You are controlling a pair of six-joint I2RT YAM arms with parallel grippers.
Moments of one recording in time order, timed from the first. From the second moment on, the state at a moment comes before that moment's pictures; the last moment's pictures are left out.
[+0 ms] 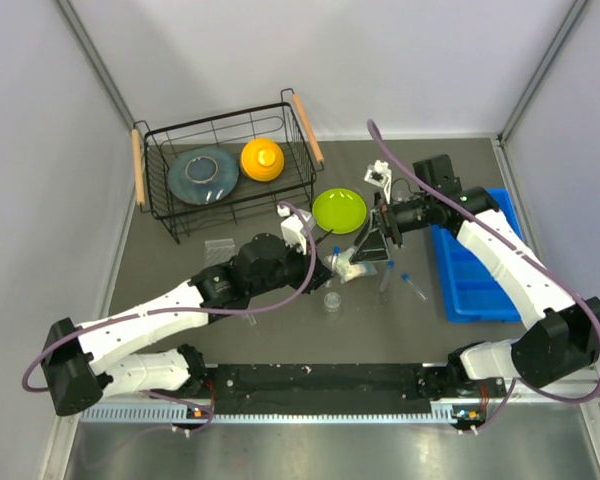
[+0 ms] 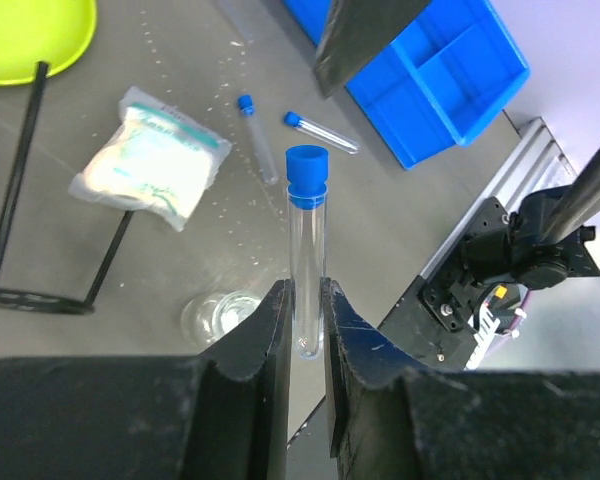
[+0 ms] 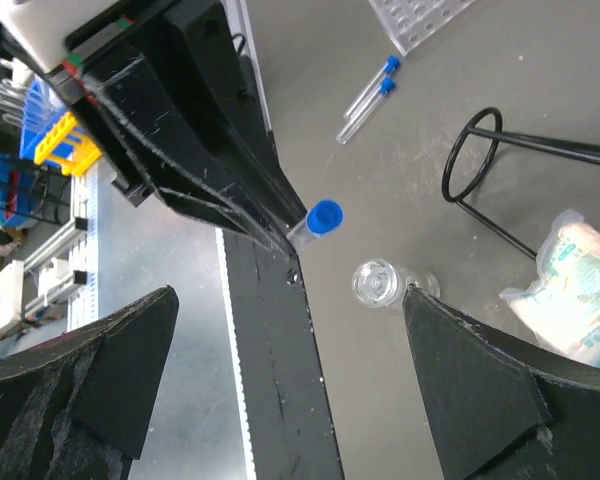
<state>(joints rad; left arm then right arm) -0.97 1.07 0.82 -0.13 0.03 -0.54 0.37 1.33 1.26 -0.80 -1.10 -0.15</state>
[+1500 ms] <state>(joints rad) -1.01 1.17 0.85 -0.06 0.06 -0.53 0.49 1.42 1.26 -0.77 -0.95 -0.02</state>
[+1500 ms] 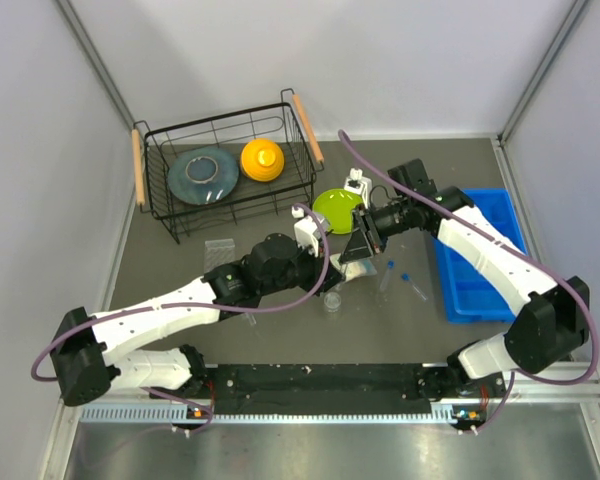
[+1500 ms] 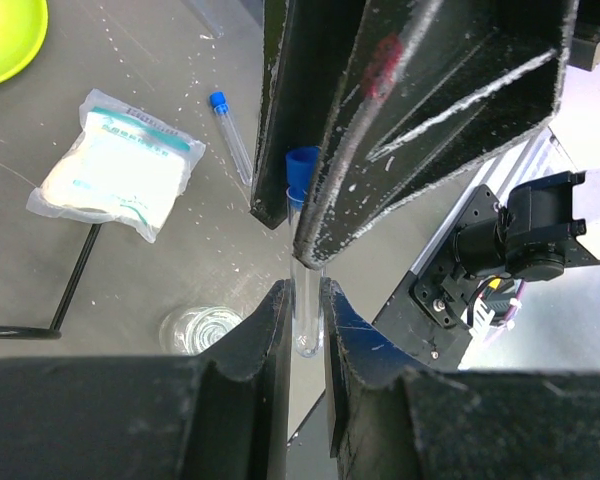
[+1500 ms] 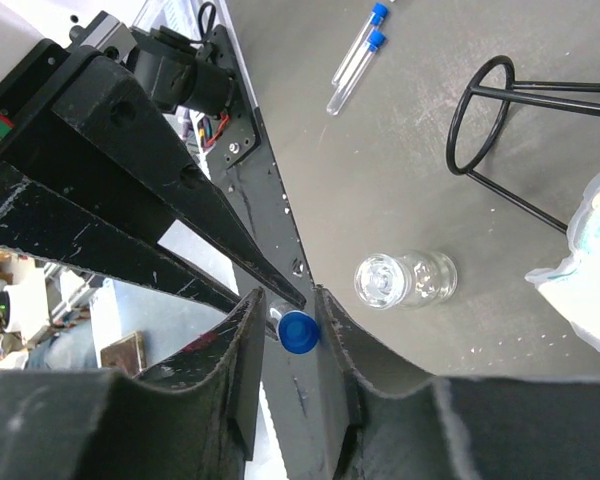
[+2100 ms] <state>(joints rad) -1.00 1.06 0.85 -0.09 -0.01 -0.48 0.50 1.43 1.27 -0.76 -0.95 -0.03</state>
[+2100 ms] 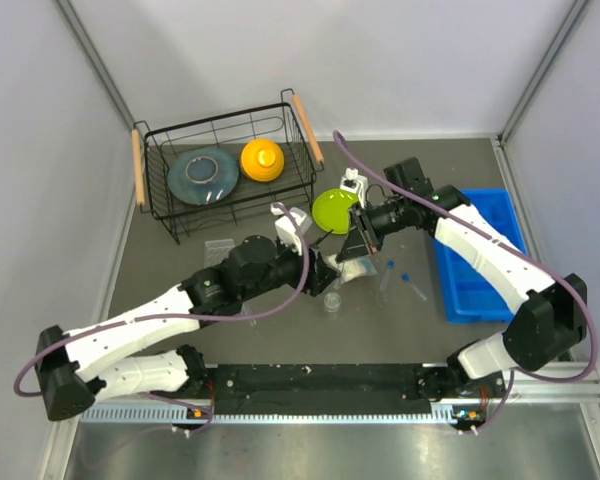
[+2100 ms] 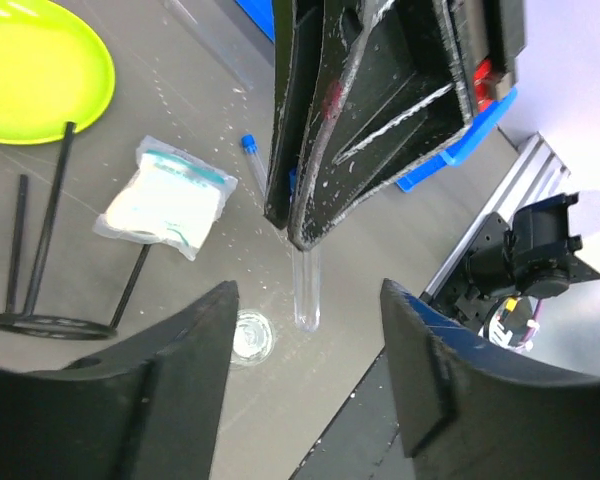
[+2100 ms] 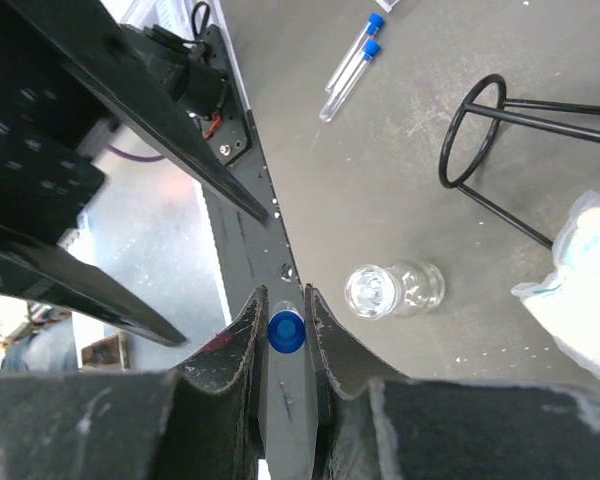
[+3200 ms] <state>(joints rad) -0.97 0.32 1.06 -0.78 -0.59 -0.36 0.92 2.23 2.10 -0.46 -0.47 -0.10</state>
